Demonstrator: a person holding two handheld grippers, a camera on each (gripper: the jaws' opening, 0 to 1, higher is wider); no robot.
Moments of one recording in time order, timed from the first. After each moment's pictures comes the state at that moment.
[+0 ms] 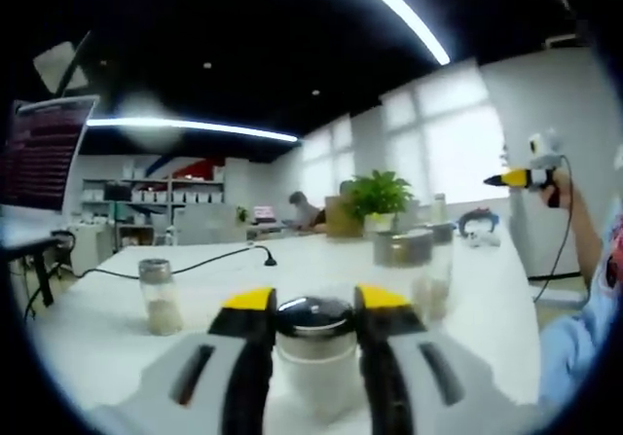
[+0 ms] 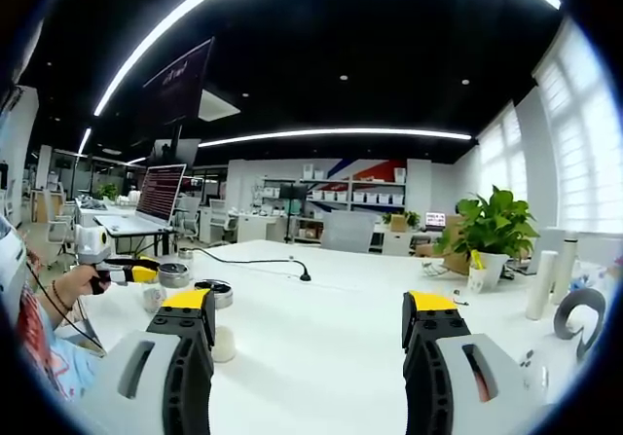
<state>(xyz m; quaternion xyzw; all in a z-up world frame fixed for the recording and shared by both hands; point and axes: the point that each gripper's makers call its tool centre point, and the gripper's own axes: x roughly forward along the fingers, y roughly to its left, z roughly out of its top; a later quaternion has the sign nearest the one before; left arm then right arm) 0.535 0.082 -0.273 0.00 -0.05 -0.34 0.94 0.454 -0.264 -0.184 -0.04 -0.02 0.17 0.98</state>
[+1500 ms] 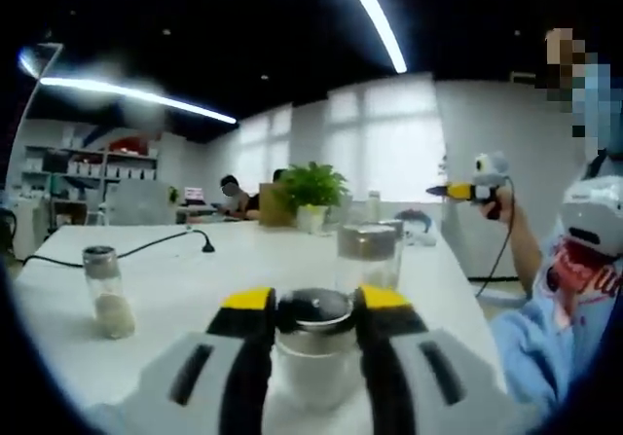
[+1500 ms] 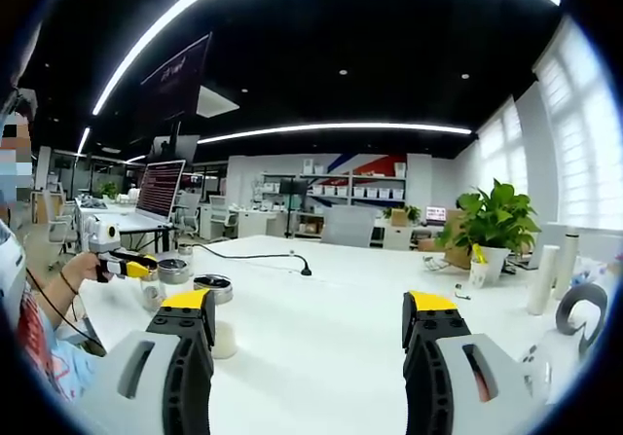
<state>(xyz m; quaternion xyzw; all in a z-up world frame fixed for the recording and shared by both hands) 0.527 0.073 -0.280 -0.03 -0.01 -0.49 0.87 0.456 -0.262 -0.191 -0.04 -0.01 0.17 0.98</state>
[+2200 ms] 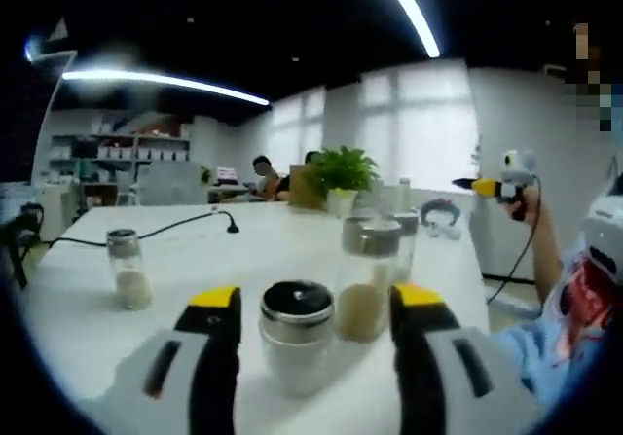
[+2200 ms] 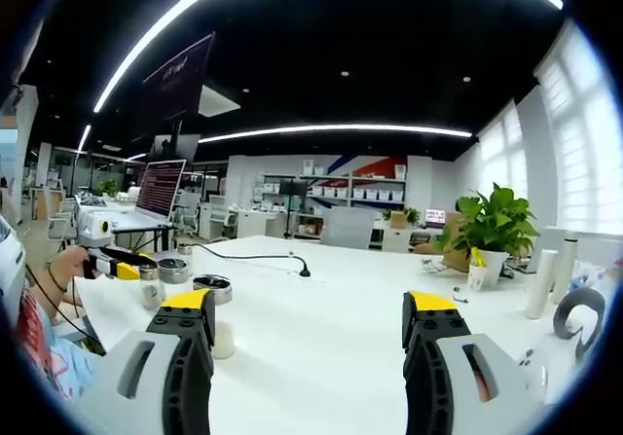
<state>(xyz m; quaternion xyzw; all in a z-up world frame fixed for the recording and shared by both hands) 0.515 0.073 -0.284 -0.03 0.05 -0.40 0.91 0.453 -0.265 -0.187 -0.05 -0.02 0.17 0.98</state>
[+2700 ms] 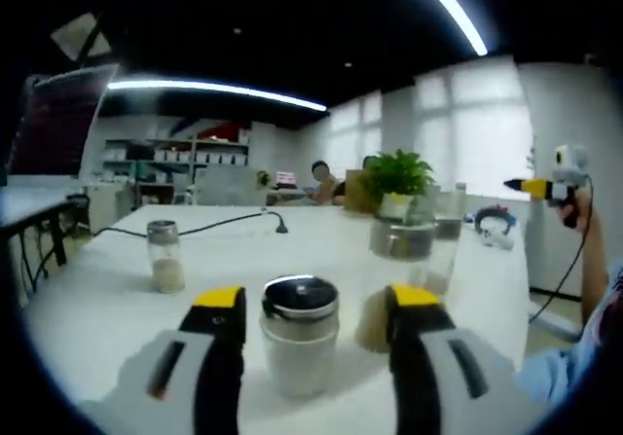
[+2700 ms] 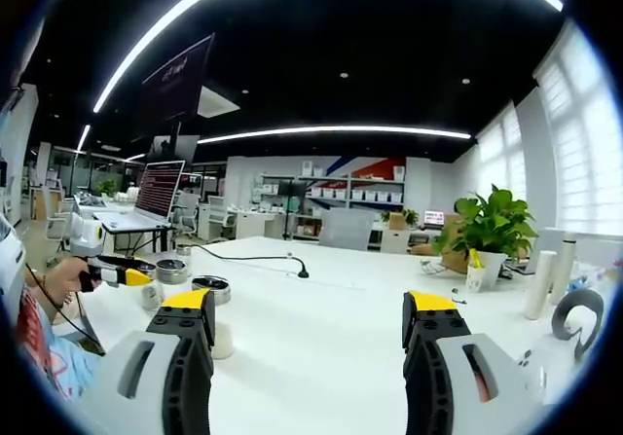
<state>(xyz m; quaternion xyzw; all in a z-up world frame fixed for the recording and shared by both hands) 0.524 0.073 -0.289 -0.01 0.03 -0.27 0.96 0.454 -0.266 -0.187 -0.05 -0.02 0.17 0.98</state>
